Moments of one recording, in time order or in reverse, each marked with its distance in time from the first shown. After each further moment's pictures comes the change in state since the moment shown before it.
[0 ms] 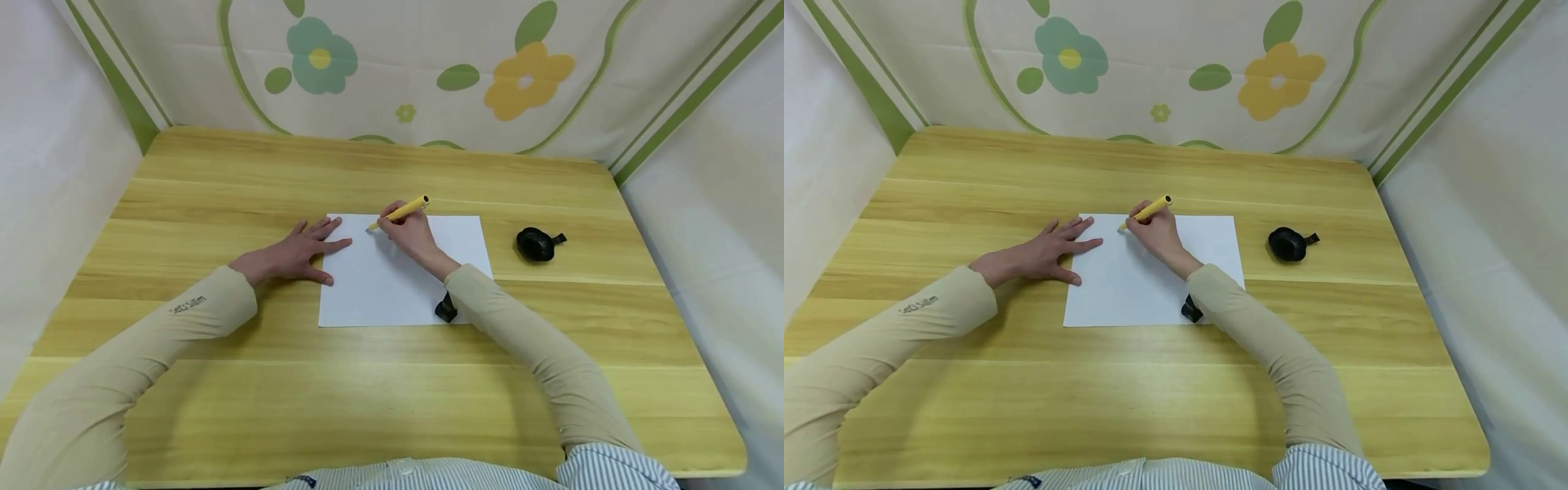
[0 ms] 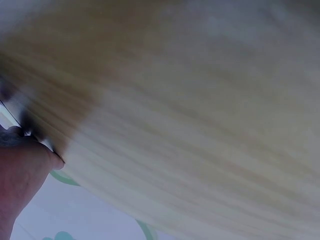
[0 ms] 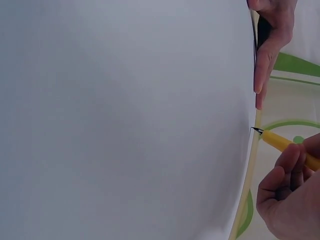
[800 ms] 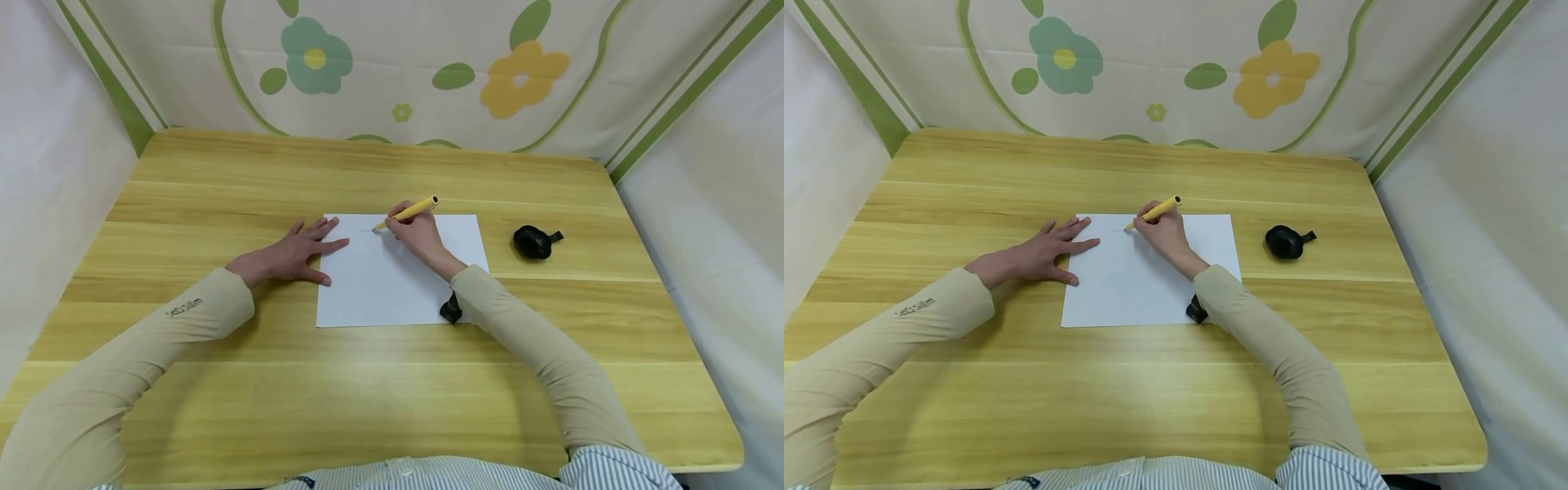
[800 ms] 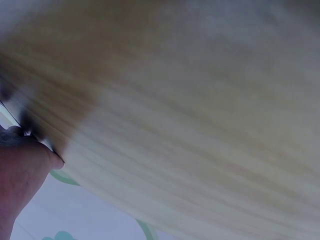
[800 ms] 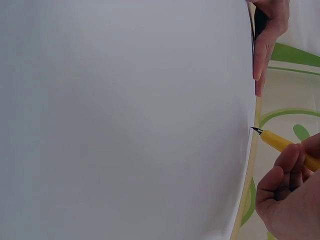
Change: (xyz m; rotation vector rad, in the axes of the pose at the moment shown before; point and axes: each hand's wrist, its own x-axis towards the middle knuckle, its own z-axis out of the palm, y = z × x) left_hand 0.001 -0.001 0.001 -0.024 0.009 0.008; right_hand -0.004 0.004 -0.013 0.020 0.038 0.073
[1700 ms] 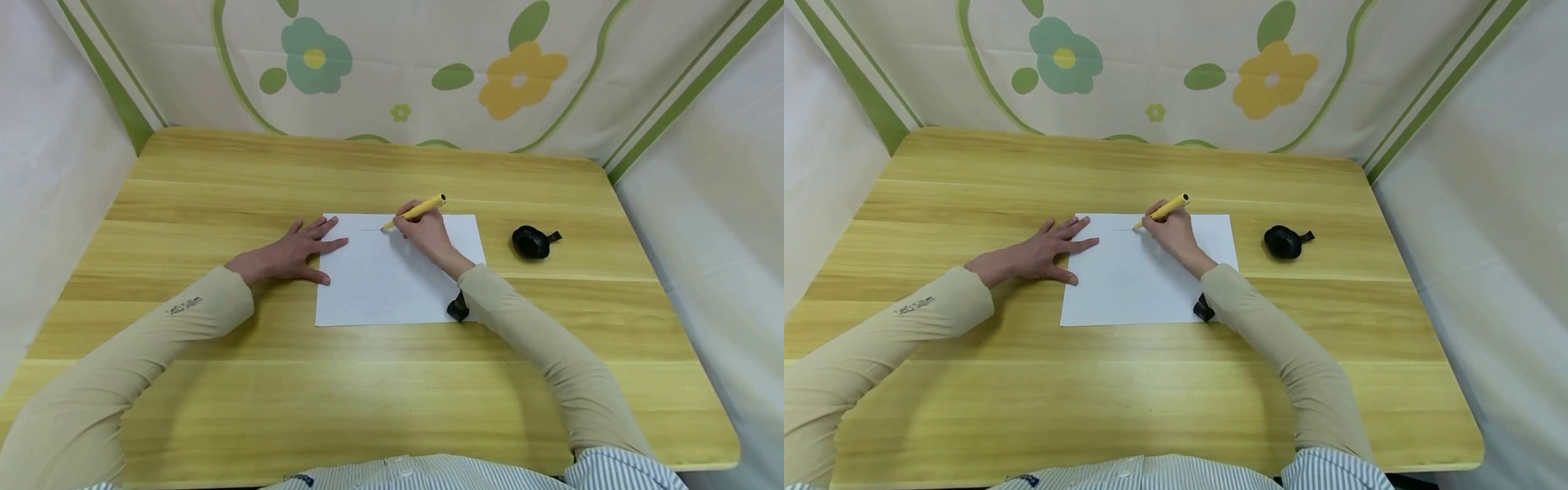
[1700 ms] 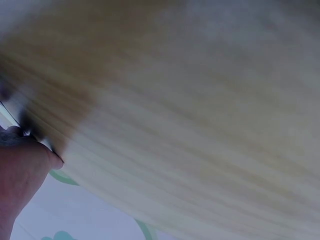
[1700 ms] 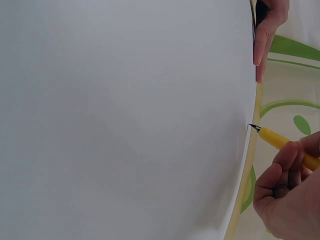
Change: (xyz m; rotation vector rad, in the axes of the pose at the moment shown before) left_hand -0.001 0.001 0.000 -0.012 -0.004 -0.009; right_hand 0.000 0.005 -0.014 -0.015 0.008 0.001
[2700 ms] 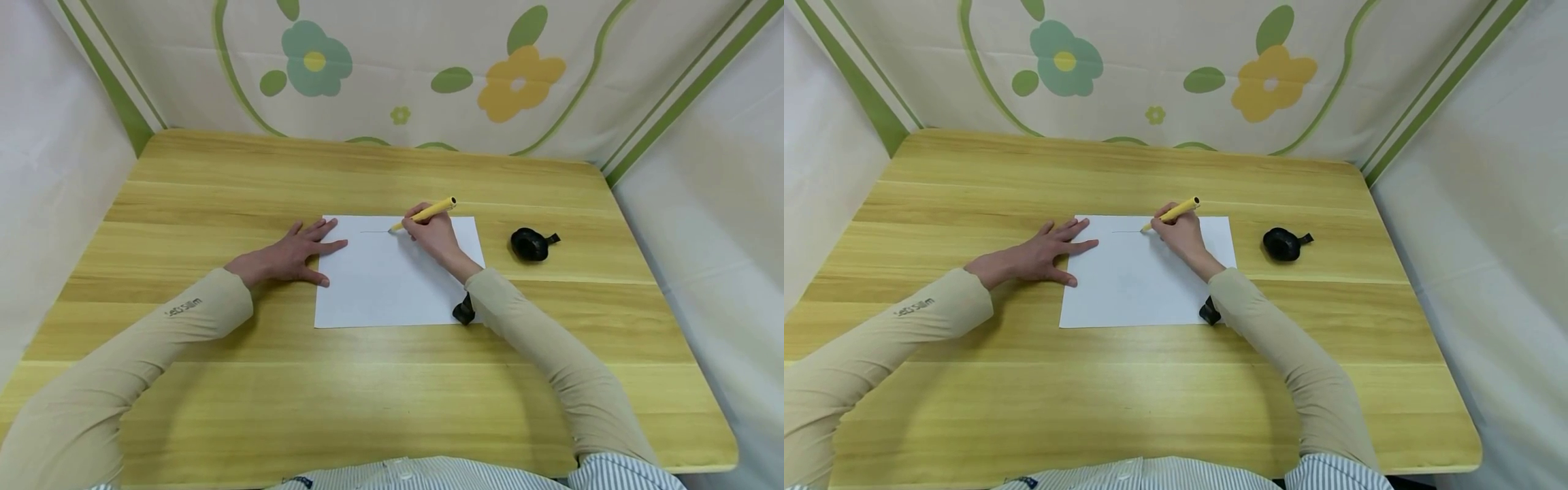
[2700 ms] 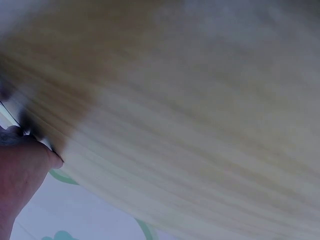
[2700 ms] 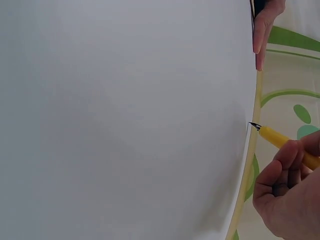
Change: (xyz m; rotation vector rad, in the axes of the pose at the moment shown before) left_hand 0.000 -0.002 0.001 0.001 0.000 -0.002; right_hand -0.003 0.004 -0.012 0.018 0.027 0.032
